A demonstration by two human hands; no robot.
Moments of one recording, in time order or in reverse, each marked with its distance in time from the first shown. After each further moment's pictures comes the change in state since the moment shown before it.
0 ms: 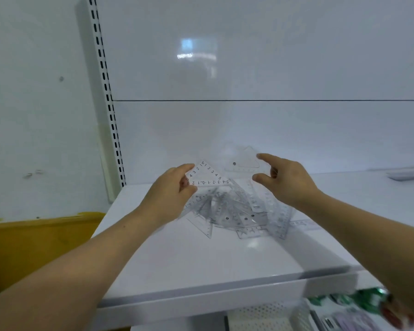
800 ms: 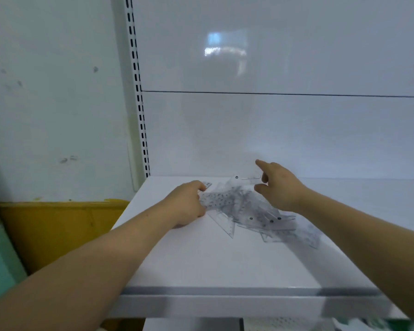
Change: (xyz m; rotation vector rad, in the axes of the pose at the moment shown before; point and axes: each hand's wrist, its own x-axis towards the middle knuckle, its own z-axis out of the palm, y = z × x) left_hand 0.001 -0.028 0.009 0.159 -0.296 -0.358; right_hand 0.025 -0.024 0.051 -0.053 -0.311 -0.101
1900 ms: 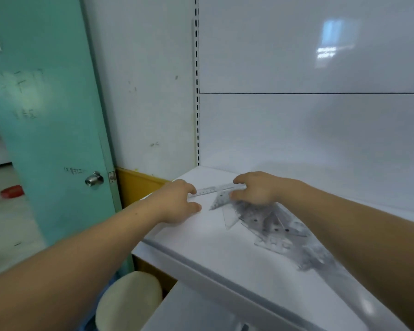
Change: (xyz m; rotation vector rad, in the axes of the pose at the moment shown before) left_hand -0.076 0.029 0.001 0.371 0.187 -0.436; right_hand 0.059 -0.021 0.024 -0.157 -0.499 -0.536
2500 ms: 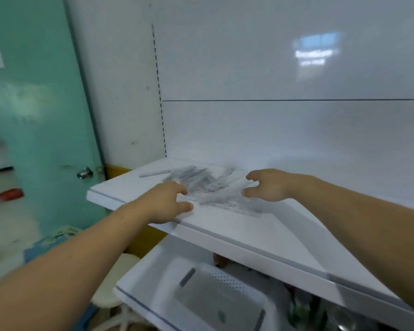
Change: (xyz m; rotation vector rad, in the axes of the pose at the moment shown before) left_hand -0.149 0.161 0.019 -0.041 0.006 0.016; right_hand -0.237 0.100 -0.014 0.022 0.041 0.092
